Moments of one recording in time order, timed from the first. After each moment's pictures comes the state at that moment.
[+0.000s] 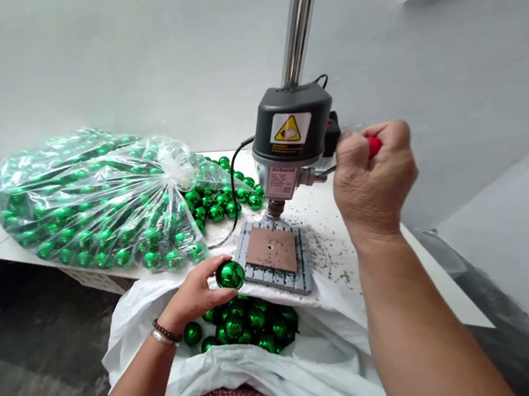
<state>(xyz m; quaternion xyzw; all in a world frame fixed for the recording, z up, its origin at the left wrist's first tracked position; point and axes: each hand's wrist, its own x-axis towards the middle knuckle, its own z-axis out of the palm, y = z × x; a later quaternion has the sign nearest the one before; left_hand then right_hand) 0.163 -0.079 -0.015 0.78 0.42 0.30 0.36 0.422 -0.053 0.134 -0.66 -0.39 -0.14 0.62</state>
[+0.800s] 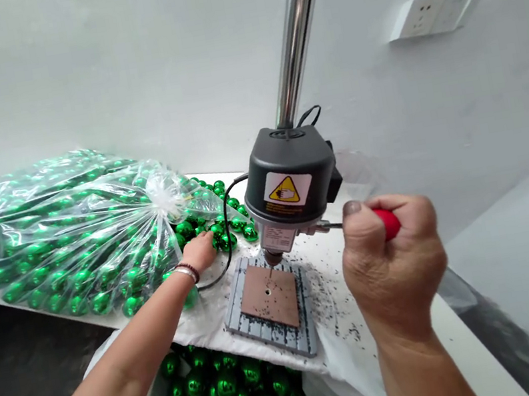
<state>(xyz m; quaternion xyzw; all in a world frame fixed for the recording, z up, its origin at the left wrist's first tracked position) 0.219 0.092 0.006 0.77 0.62 0.09 0.11 0.424 -0.064 0.127 -0.68 -0.36 -0.13 0.62</state>
